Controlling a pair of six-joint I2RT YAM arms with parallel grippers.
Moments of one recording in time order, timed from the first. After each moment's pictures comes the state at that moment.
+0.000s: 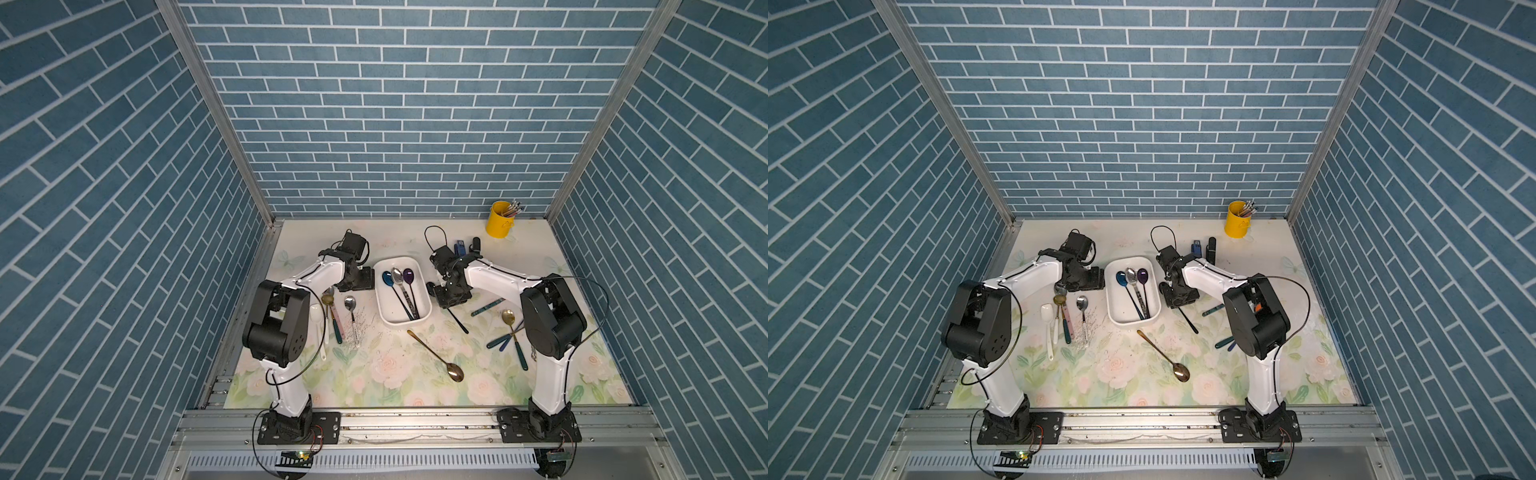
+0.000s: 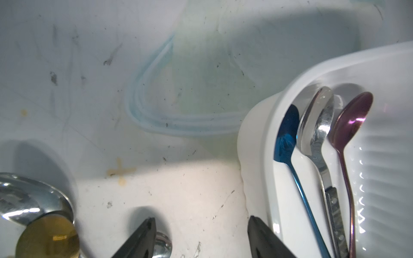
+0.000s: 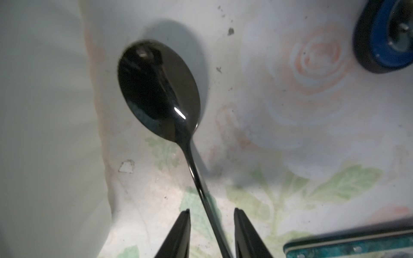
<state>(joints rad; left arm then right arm) -0.32 1.84 1.29 -0.63 0.07 -0.33 0.63 1.96 1.39 -0.82 0.07 0.25</state>
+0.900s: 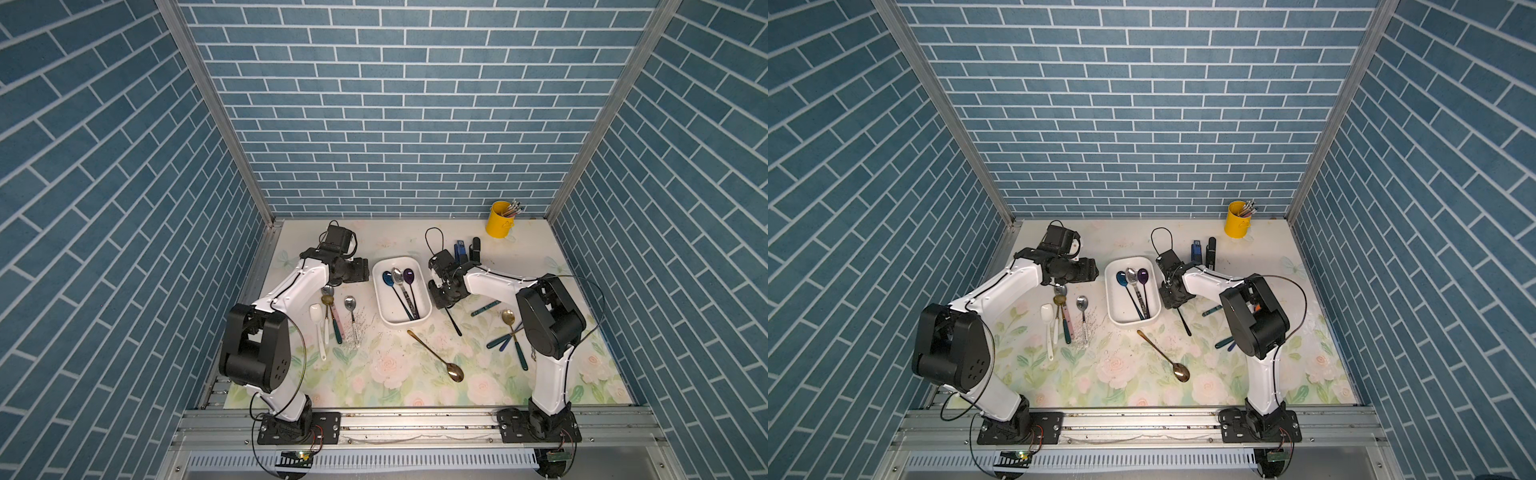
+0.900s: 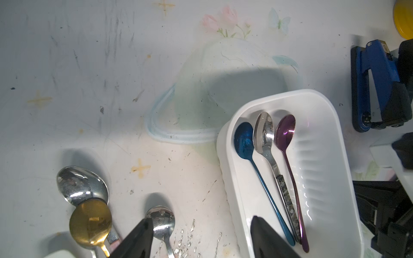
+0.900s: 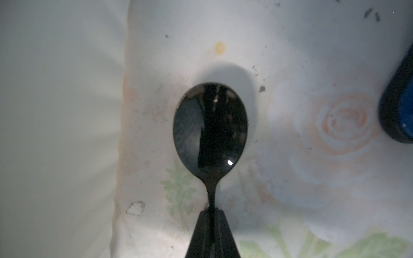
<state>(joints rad) -0.27 1.64 1.25 -0.63 0.12 -0.31 0.63 1.97 1.31 -0.60 0.06 0.15</state>
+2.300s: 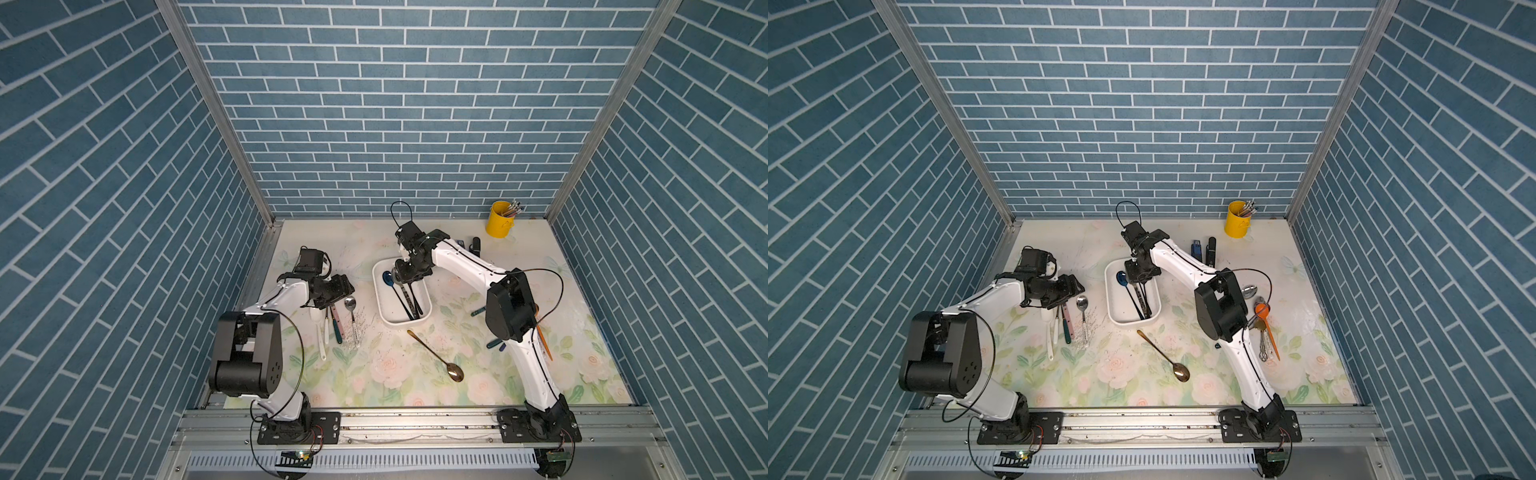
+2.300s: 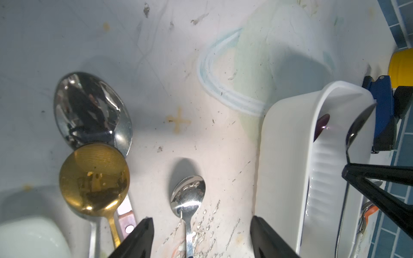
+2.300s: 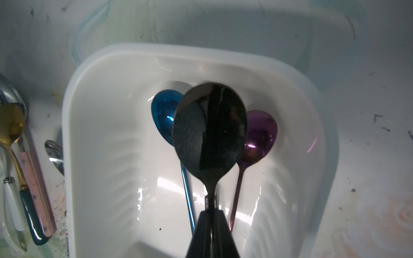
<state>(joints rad) -0.06 1.58 0.95 -0.45 0.36 -0.46 0.74 2.32 2.11 -1.01 -0.09 0.35</state>
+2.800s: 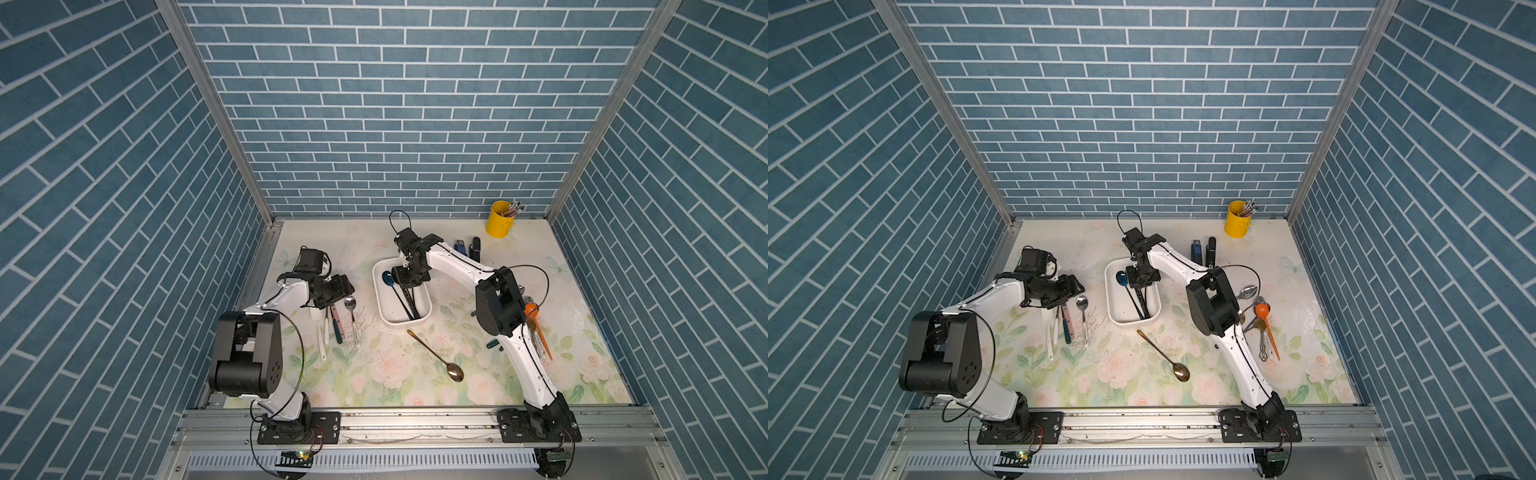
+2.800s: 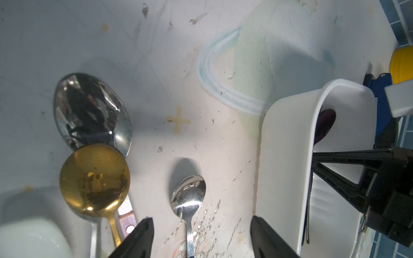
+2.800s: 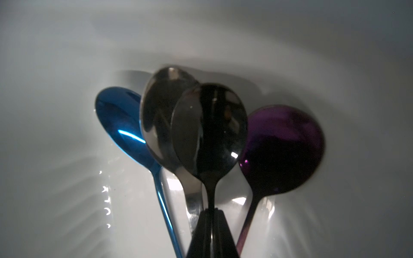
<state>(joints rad) -0.06 1.58 0.95 -0.46 0.36 -0.45 0.73 2.43 2.13 -1.02 -0.11 0.37</state>
